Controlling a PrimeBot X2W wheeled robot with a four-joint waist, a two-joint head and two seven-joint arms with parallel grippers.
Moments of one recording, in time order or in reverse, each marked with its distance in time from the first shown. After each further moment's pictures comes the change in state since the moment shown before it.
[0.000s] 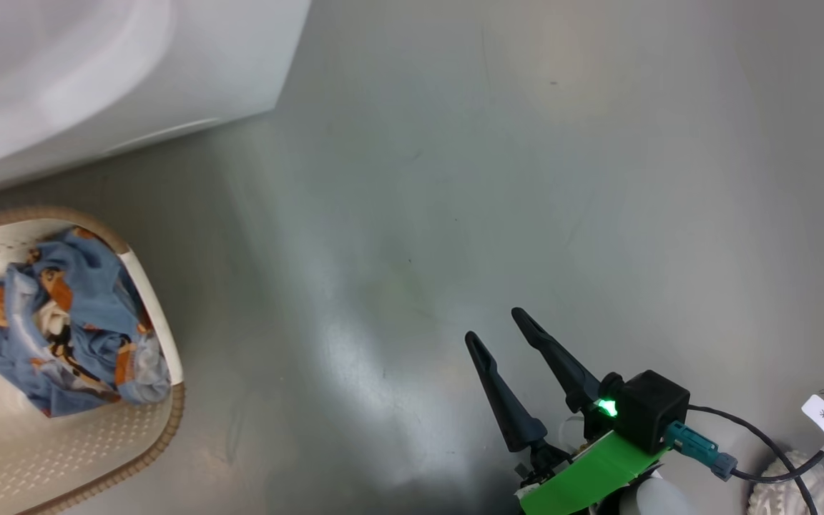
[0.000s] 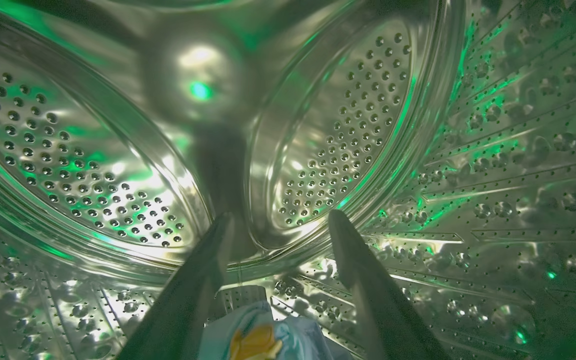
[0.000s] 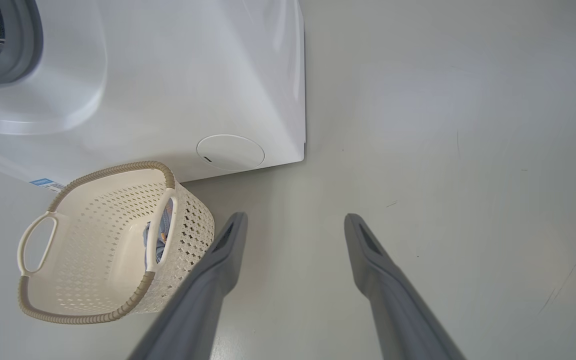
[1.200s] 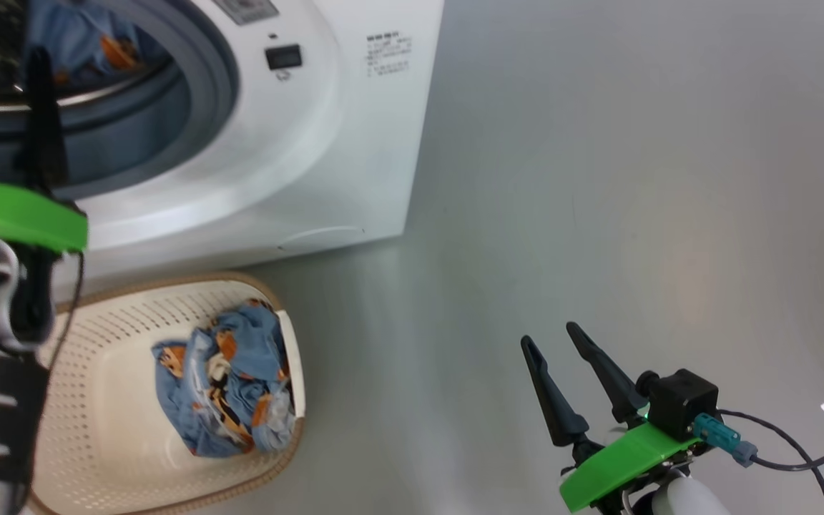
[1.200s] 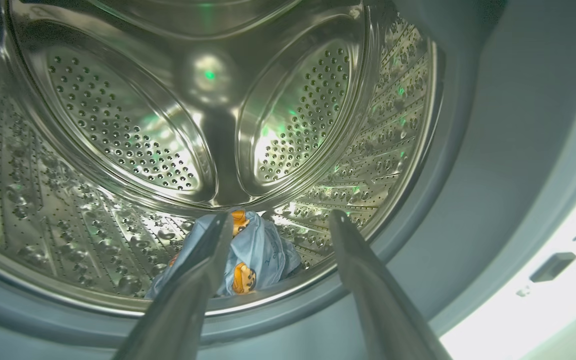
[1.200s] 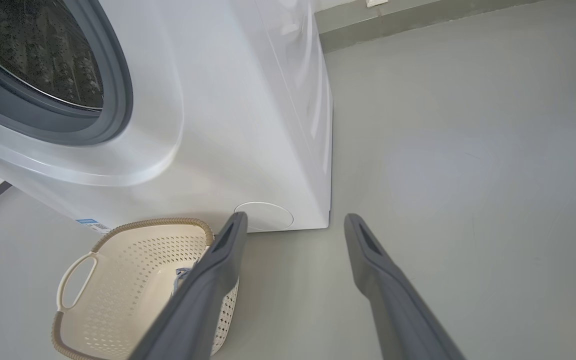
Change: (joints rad) left arm 0.578 -0.301 0.139 -0.142 0.103 0.000 0.000; right arm -0.015 -0.003 -0.131 0.169 -0.009 0.000 0.000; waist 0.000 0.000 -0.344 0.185
